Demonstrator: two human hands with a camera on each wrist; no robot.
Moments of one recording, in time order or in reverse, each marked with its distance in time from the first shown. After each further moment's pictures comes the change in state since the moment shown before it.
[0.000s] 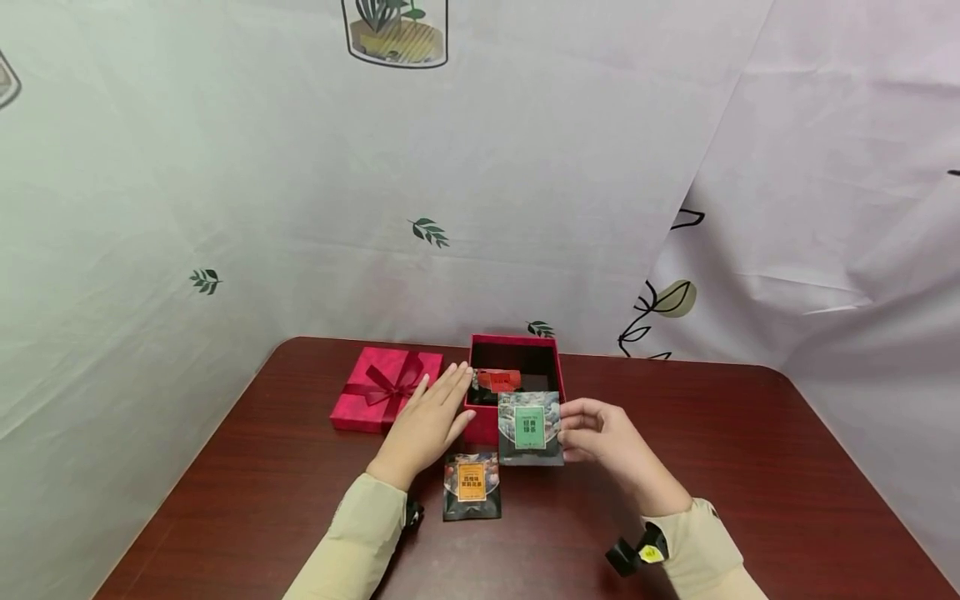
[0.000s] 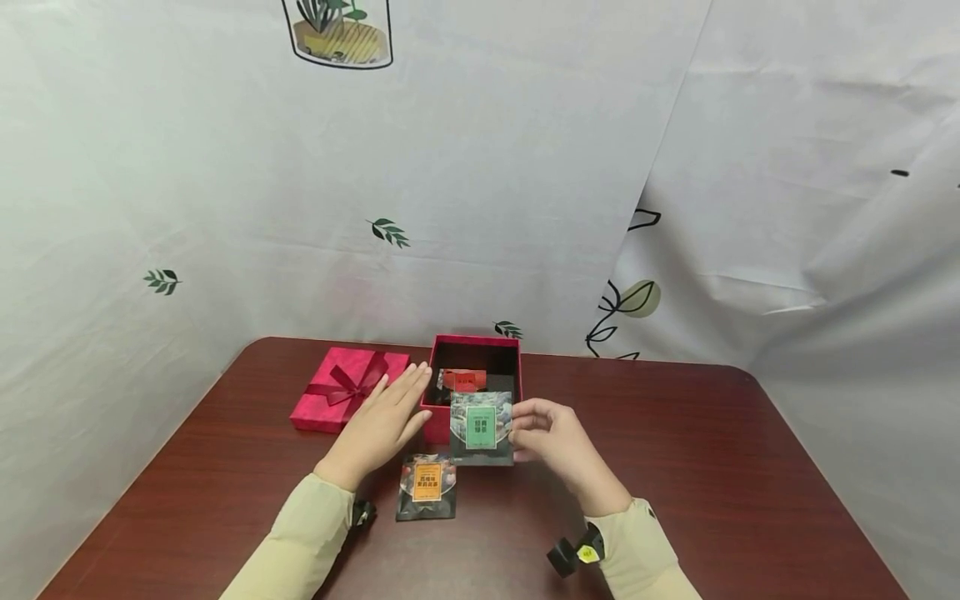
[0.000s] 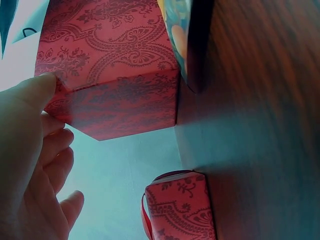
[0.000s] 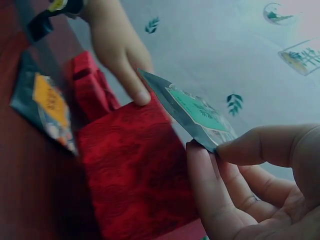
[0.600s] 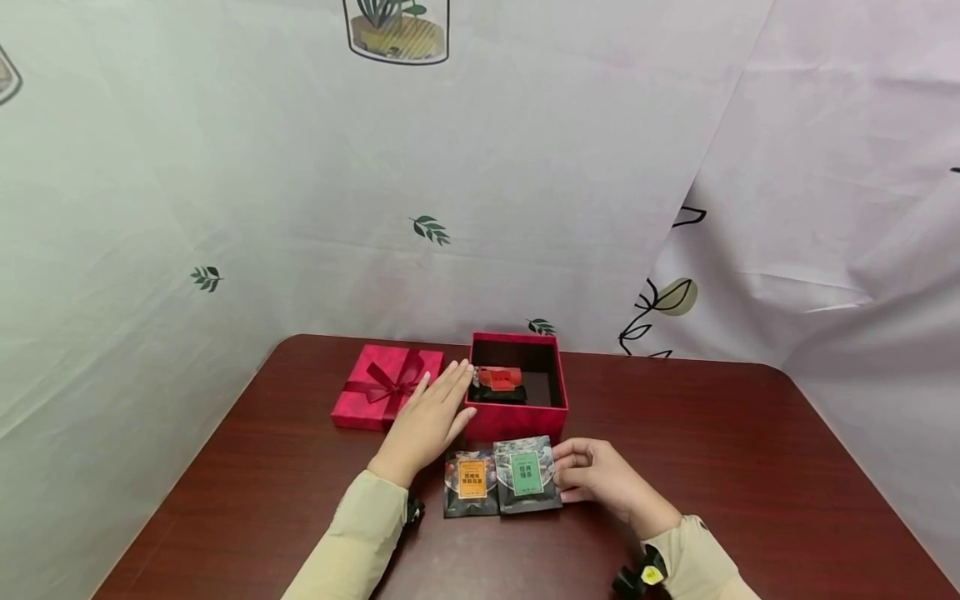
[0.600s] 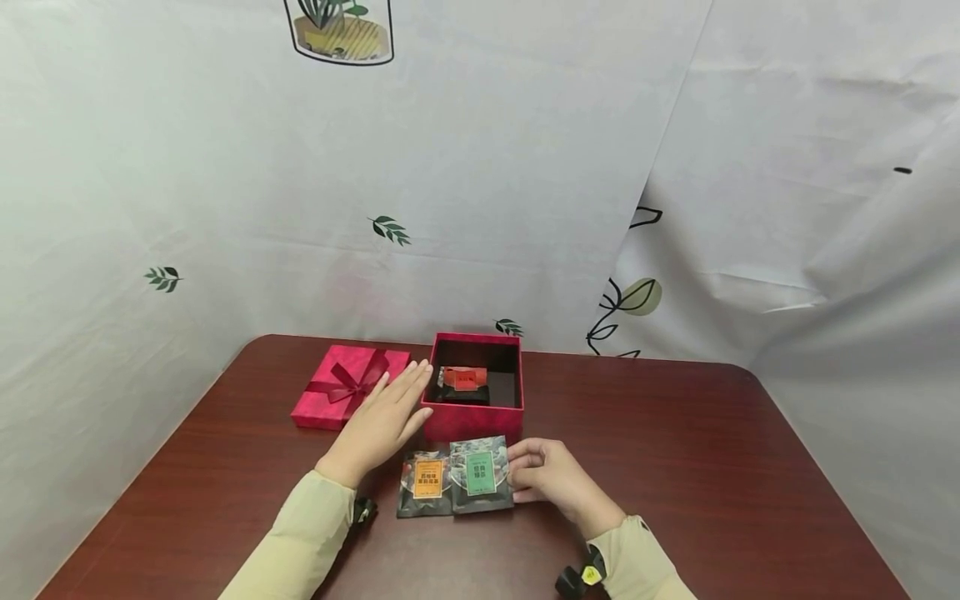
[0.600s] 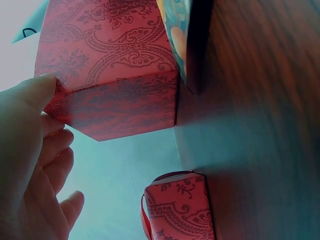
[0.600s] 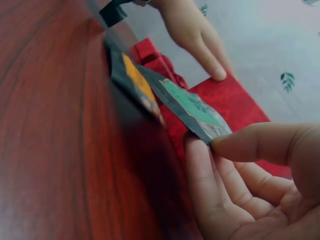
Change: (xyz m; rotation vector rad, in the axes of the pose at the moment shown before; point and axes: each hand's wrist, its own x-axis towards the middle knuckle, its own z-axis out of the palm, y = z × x) left_hand -0.001 0.000 -0.001 0.015 -0.014 0.002; right_hand -0.008 0.052 0.004 0.056 -0.165 0.147
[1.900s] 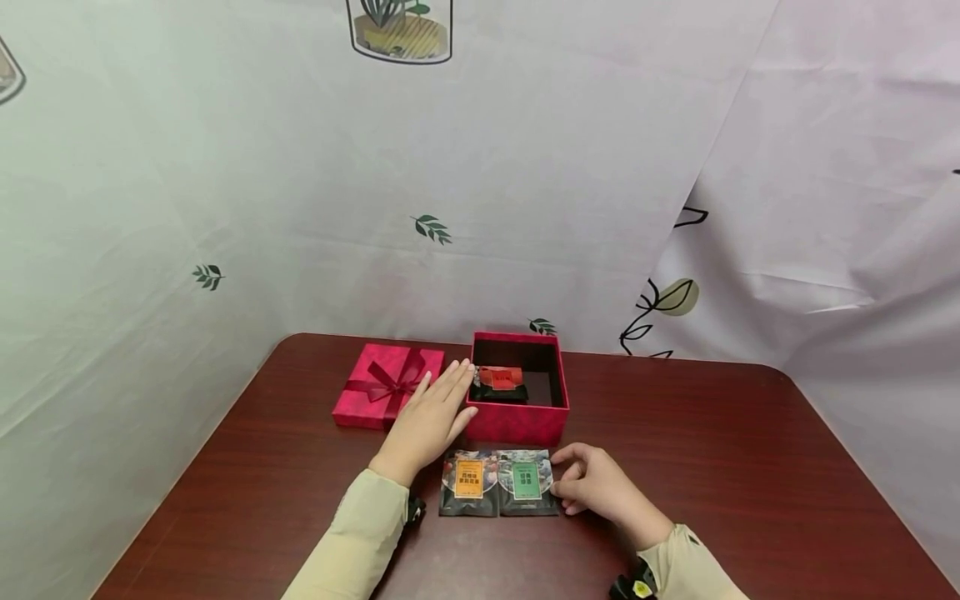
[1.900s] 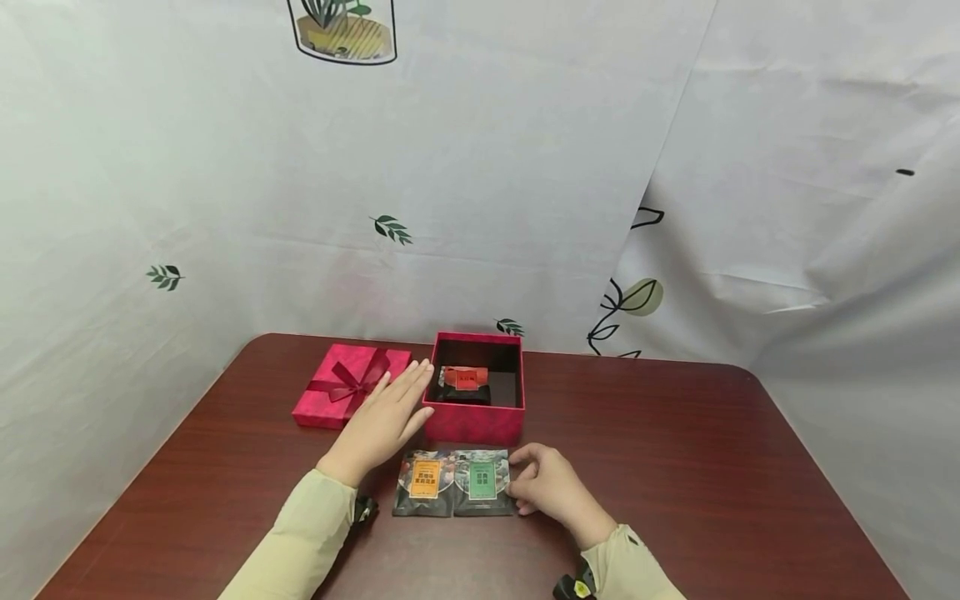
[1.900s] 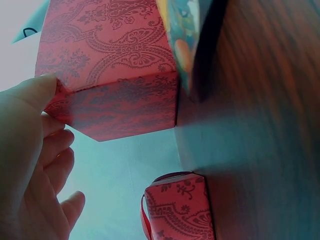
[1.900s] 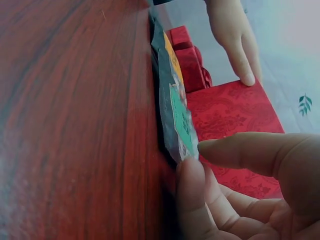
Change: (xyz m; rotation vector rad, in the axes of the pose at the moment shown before) left_hand 0.000 0.001 0.000 -0.010 -0.004 -0.014; right_hand -0.005 0.007 0.013 -0.261 0.106 -0.049
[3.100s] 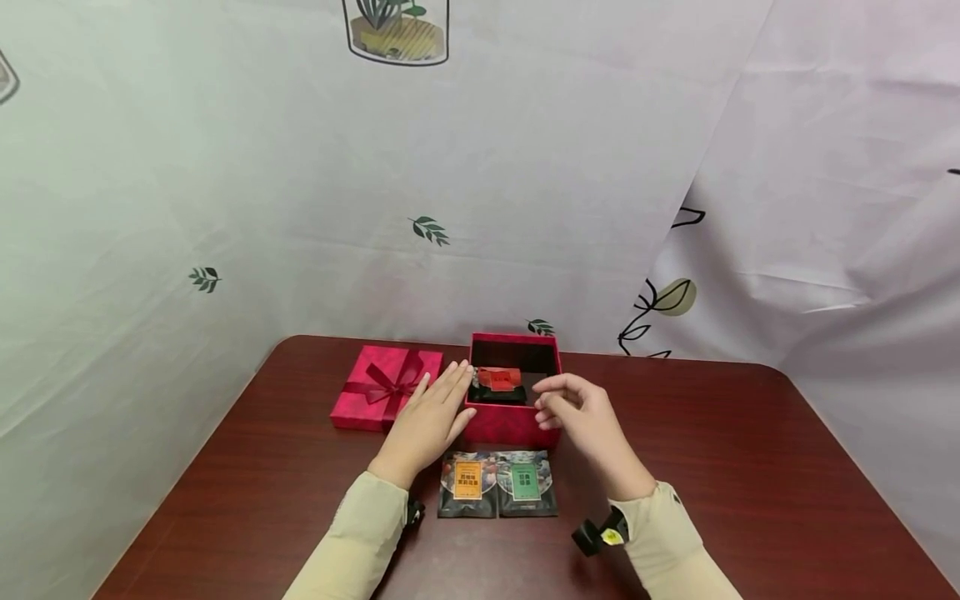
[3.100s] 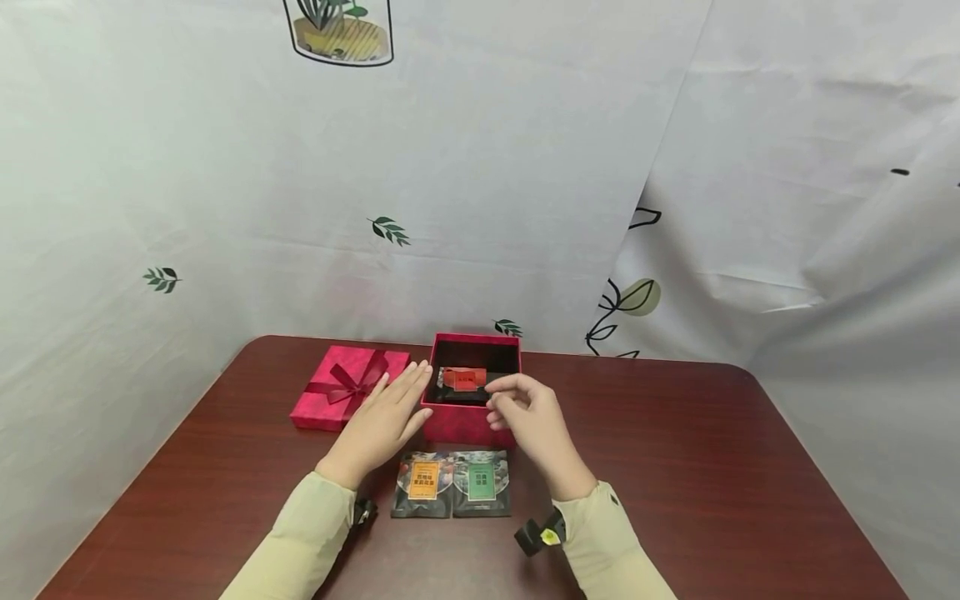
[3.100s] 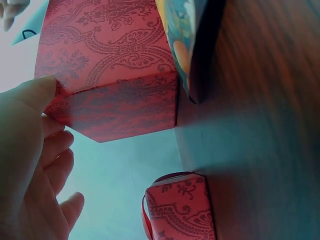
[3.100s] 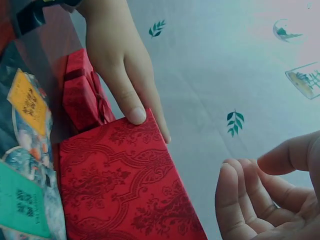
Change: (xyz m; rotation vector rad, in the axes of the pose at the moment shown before) left_hand 0.000 0.000 0.000 0.016 0.011 0.004; right_hand 0.028 -0.079 0.000 0.207 0.248 -0.274
